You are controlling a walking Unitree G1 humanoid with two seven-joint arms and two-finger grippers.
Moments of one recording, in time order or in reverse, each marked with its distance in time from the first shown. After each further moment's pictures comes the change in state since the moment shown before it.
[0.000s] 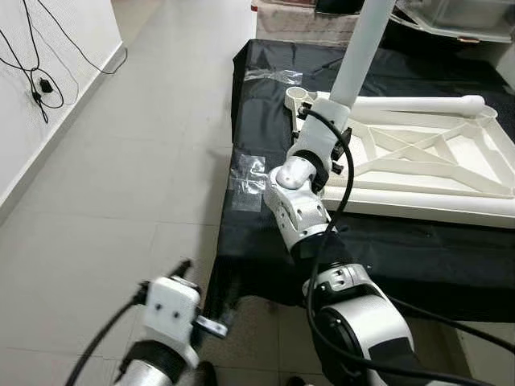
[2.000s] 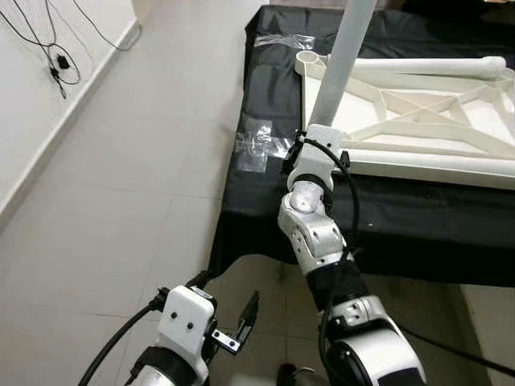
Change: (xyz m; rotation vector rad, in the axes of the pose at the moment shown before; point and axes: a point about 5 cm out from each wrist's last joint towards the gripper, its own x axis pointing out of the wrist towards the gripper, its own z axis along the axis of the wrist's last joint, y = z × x) left arm -0.002 -0.002 -0.005 0.020 0.020 -0.030; right arm -0.008 -0.030 -0.024 -0.069 0.064 0.272
